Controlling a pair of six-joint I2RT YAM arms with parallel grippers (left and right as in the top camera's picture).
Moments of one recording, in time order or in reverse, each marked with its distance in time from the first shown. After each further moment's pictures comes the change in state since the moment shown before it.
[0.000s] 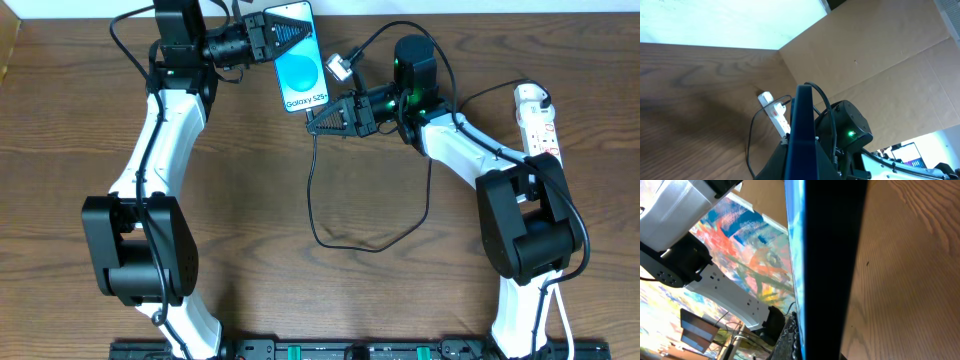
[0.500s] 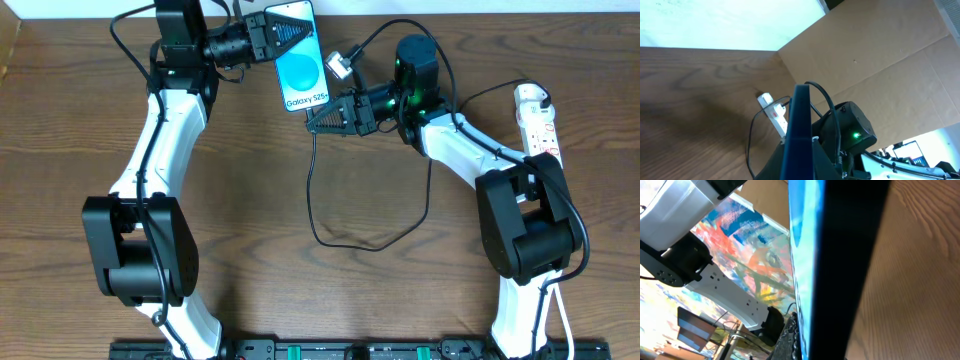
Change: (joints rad) left arm -0.006 0.000 0.000 0.007 0.000 0.009; right arm 0.000 0.000 -0.001 0.083 0.003 0.056
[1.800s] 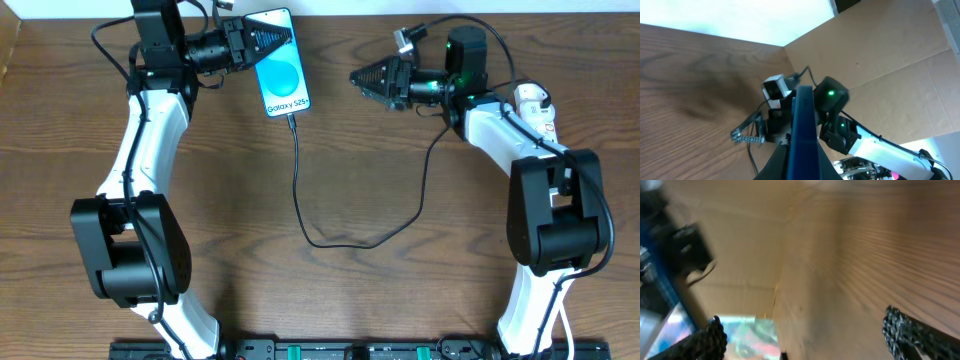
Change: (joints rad) left arm 0.079 0.000 0.000 -0.121 0.051 0.023; right arm -0.205 0.000 0.007 -0.435 0.420 0.019
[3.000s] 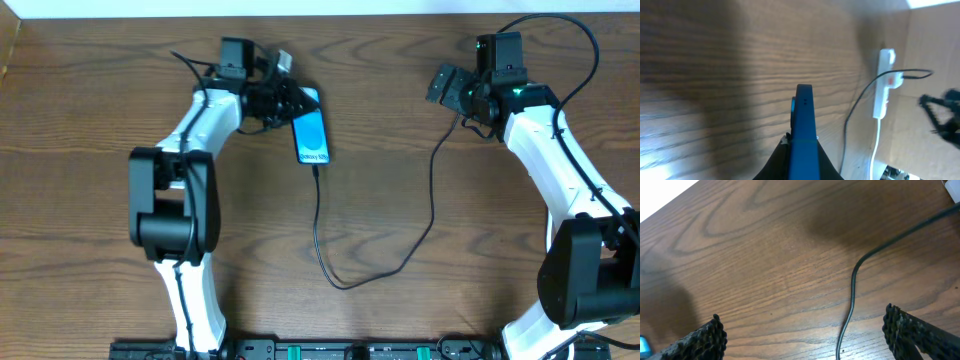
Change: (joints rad) left arm -0.164 0.251 0.000 -0.478 -0.454 0.255; right arm -0.044 -0.287 0.000 -0.673 1.083 -0.256
